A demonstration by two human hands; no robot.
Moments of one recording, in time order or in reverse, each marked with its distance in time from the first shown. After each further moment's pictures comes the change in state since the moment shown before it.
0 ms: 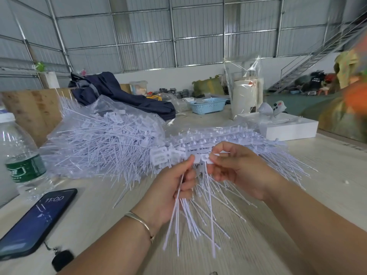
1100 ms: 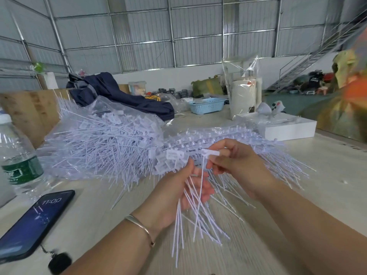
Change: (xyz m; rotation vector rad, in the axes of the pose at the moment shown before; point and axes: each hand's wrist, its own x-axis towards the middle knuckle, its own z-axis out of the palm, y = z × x) left_hand -0.006 -0.005 0.013 0.143 0.102 -0.058; right_hand 0.006 0.009 -0.004 -0.164 0.182 -0.144
